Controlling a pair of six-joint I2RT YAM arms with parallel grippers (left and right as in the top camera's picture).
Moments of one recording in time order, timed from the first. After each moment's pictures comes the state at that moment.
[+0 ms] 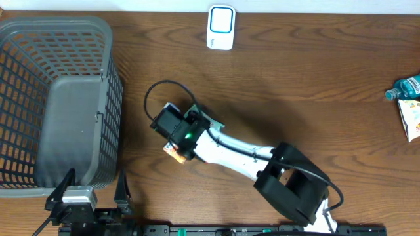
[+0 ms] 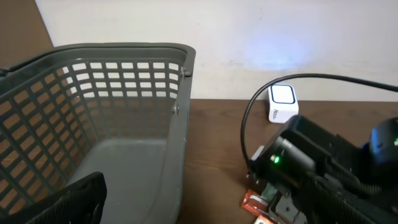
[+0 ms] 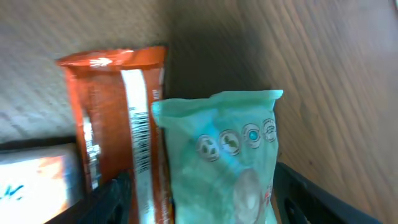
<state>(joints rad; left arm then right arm) -0.05 0.01 0.80 -0.92 -0.04 -0.02 1.01 2.07 1.43 -0.52 0.46 0.00</state>
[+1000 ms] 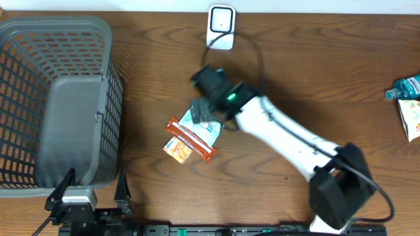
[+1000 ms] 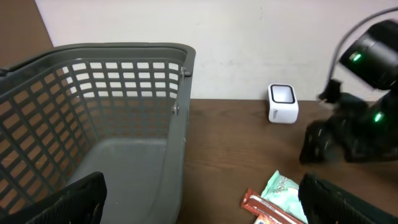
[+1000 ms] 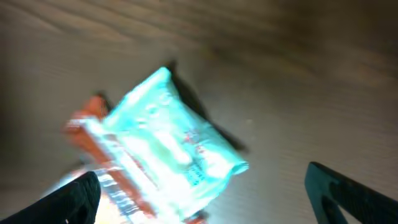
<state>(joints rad) -0.05 0.01 0.80 -0.92 -0.04 -0.02 0.71 1.86 1.50 -0.79 0.04 0.56</state>
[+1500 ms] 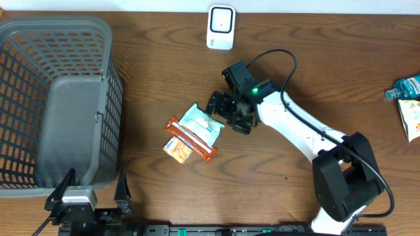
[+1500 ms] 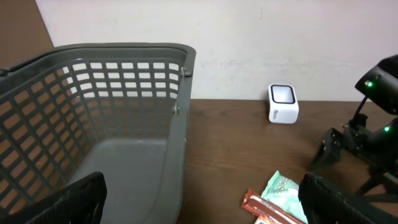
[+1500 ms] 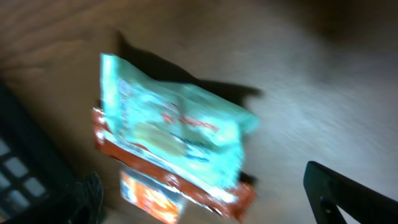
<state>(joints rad) -0.05 0.01 0.80 -0.92 -0.04 -0.02 0.56 1.87 1.32 -0.67 -0.30 1.02</state>
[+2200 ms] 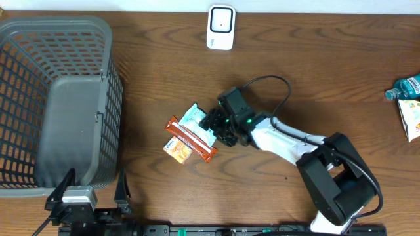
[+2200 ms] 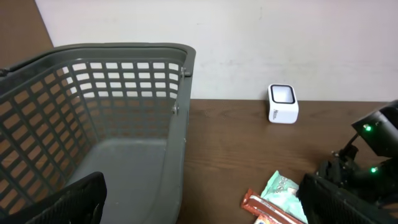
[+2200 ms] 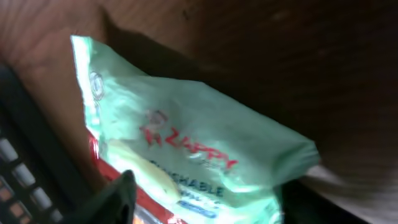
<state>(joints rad) -0.05 0.01 0.80 -0.92 -0.04 -0.02 0.65 1.87 1.00 -0.14 -0.30 1.21</state>
